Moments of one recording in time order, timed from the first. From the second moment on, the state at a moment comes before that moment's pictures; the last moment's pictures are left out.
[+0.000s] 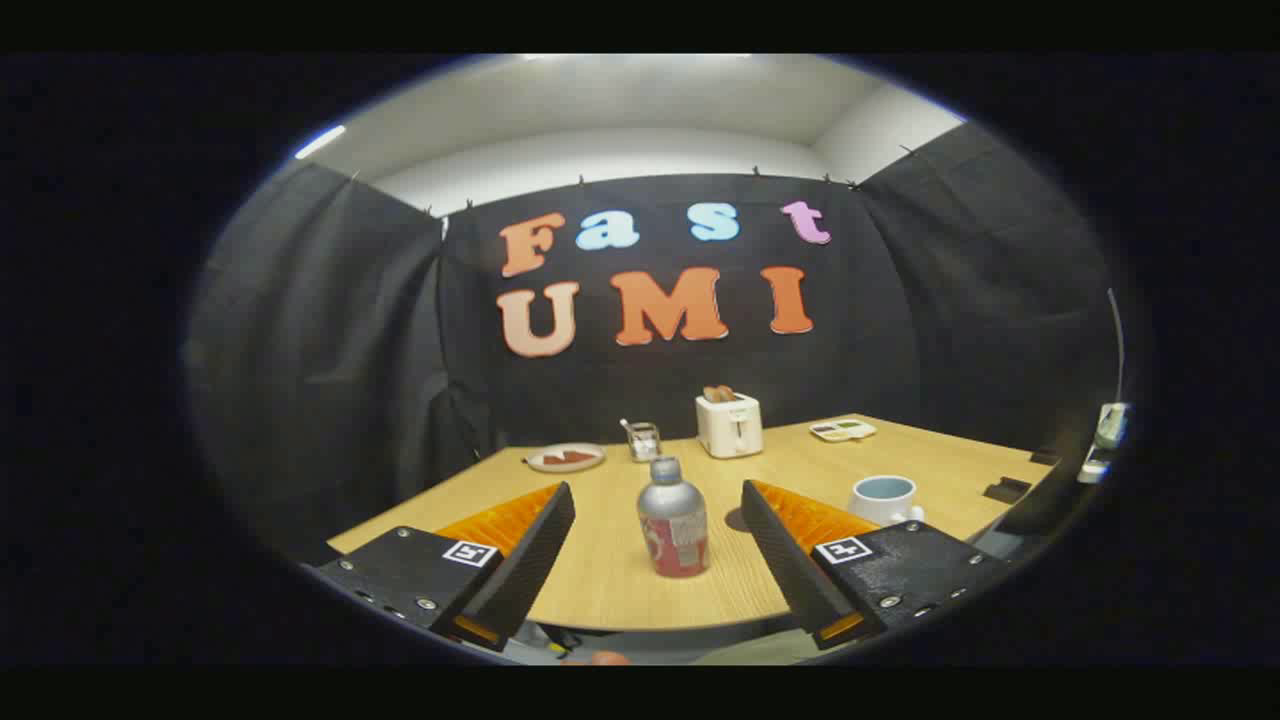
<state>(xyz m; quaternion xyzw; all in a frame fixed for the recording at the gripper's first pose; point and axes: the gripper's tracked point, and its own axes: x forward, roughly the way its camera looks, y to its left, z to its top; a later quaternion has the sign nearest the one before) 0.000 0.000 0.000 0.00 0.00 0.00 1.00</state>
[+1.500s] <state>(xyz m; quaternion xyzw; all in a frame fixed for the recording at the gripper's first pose) 0.045 -0.008 -0.083 -0.05 0.12 -0.02 0.99</state>
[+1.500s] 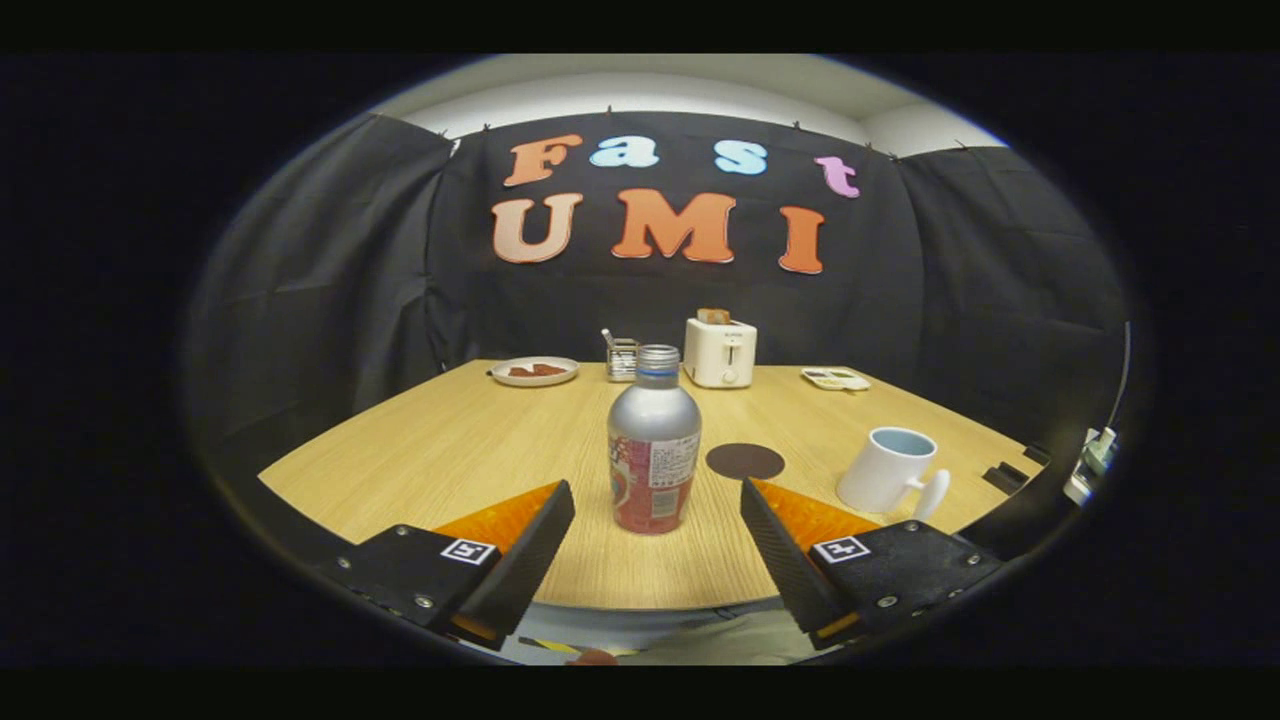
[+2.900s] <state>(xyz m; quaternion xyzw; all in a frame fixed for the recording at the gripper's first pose) 0.106 -0.005 -0.116 -0.05 0.16 -0.03 0.99</state>
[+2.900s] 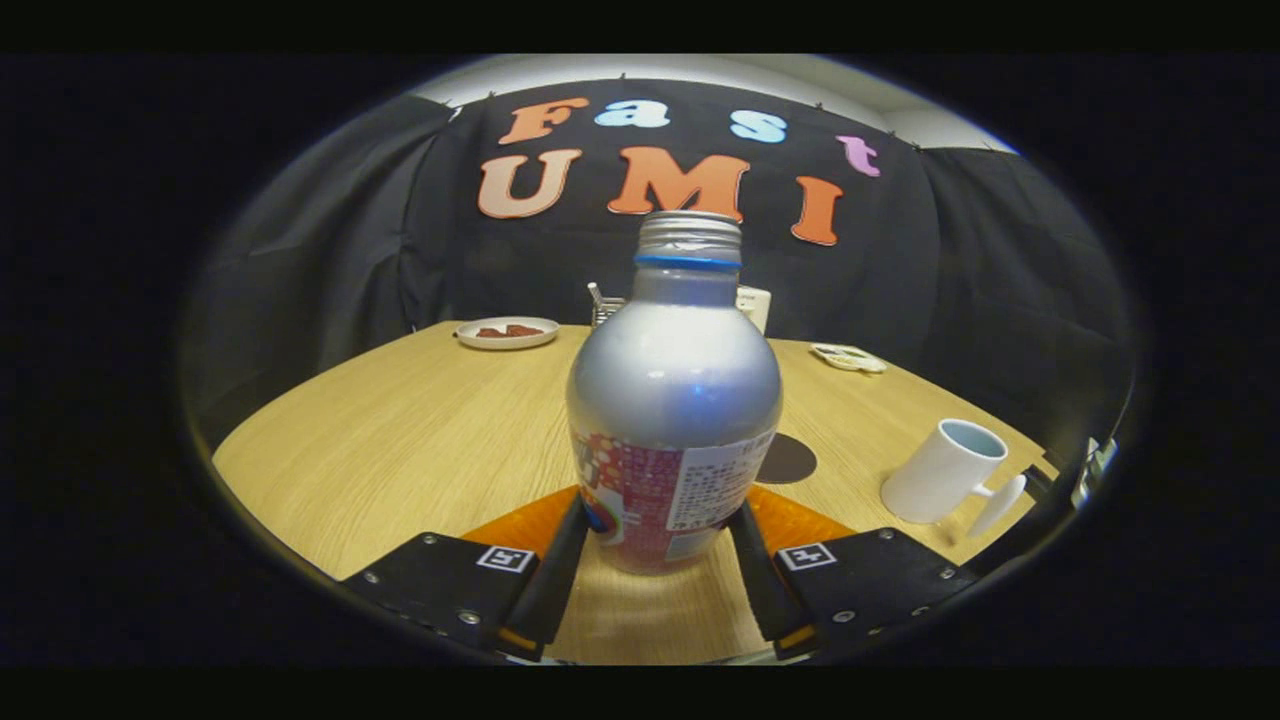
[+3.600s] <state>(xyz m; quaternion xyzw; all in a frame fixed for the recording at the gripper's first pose) 0.096 -0.015 -0.056 0.21 0.14 0.02 0.97</state>
